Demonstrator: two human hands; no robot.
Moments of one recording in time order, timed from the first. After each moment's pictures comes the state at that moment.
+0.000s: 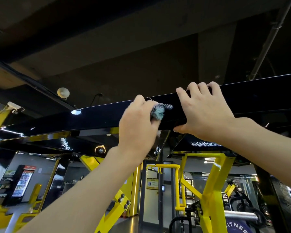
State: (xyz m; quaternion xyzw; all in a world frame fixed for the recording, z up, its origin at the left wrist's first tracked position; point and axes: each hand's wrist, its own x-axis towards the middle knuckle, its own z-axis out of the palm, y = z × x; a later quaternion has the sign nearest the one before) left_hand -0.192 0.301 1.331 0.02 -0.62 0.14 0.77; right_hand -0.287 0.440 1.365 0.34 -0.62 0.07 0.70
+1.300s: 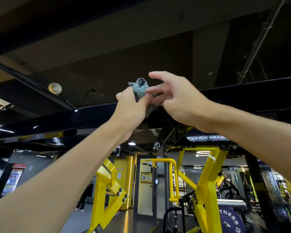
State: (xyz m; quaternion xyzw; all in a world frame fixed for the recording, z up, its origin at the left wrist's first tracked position) left_hand -0.131 0.307 1.352 -0.09 -0.71 -0.26 0.65; right_hand -0.210 0.438 1.361 0.70 -0.50 0.41 0.31
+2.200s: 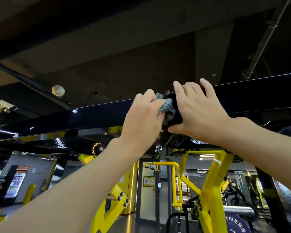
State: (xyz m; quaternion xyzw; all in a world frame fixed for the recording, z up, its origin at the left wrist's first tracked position) left_hand -0.173 0.293 1.338 0.00 -0.64 0.23 0.73; right_hand -0.267 0.420 1.357 0.37 -0.62 0.08 0.69
